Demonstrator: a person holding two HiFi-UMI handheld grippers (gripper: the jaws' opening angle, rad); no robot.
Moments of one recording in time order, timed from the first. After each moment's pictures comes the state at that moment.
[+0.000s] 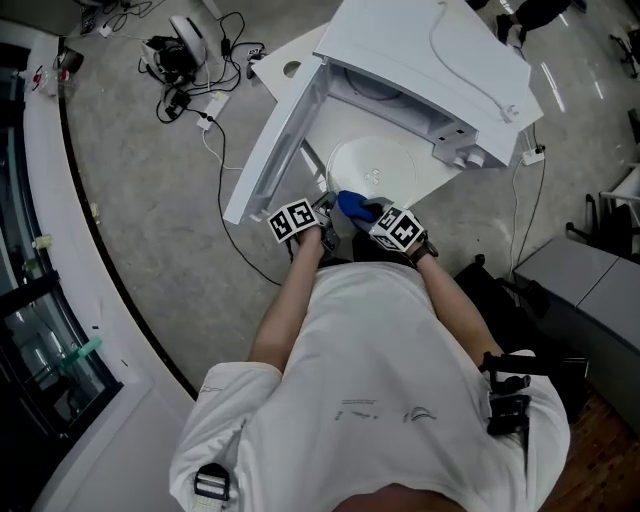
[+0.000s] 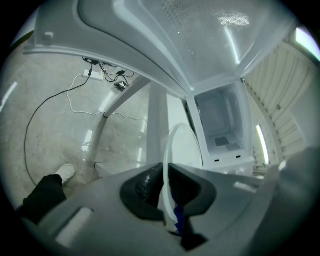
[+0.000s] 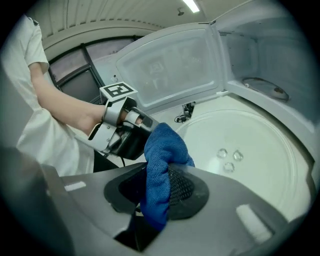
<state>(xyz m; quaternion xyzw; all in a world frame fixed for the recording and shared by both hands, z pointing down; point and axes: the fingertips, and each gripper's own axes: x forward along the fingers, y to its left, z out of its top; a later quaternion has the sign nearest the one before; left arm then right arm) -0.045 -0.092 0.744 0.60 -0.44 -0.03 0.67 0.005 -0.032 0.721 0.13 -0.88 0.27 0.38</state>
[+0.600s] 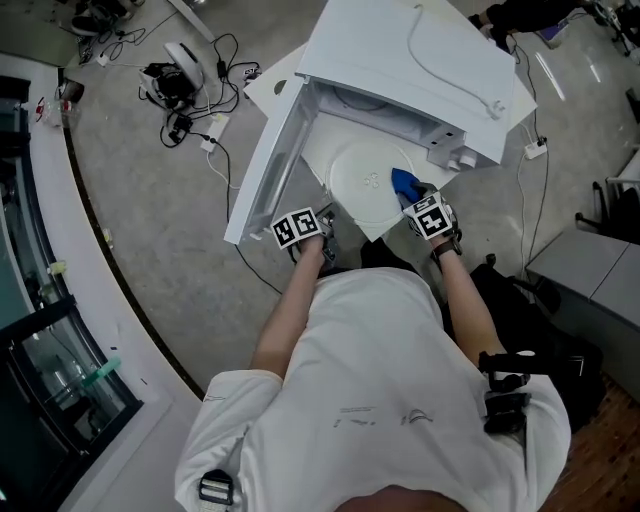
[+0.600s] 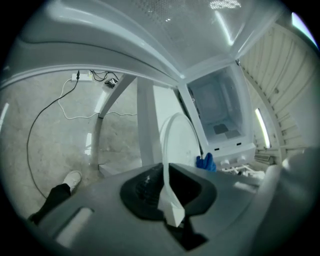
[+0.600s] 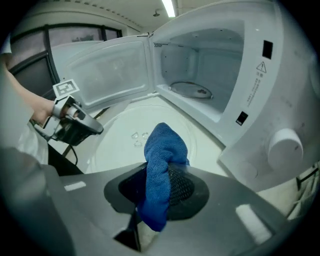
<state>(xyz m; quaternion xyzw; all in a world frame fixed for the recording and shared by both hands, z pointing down) -0.030 -0.097 0.740 0.63 -0.40 0.04 0.66 0.152 -0.118 0.725 0.37 -0.78 0.25 0.43</state>
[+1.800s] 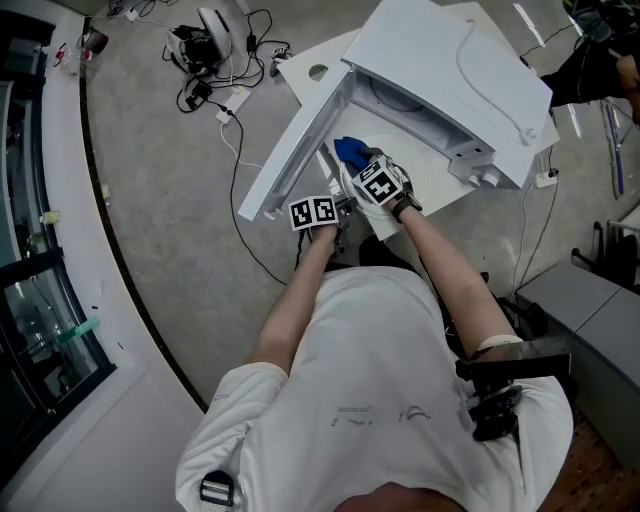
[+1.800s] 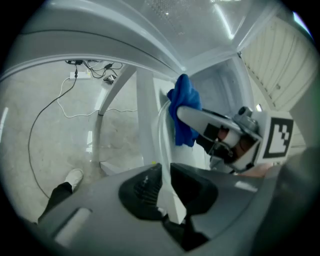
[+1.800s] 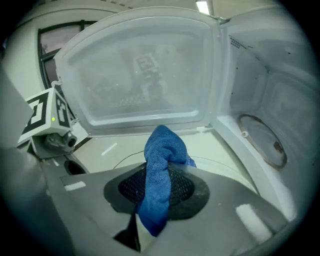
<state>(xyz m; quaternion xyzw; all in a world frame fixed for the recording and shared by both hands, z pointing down) -0.021 -0.091 0.744 0.64 -0.39 0.07 0.67 -0.049 -0.194 0.712 0.23 -0.87 0.14 0.42</state>
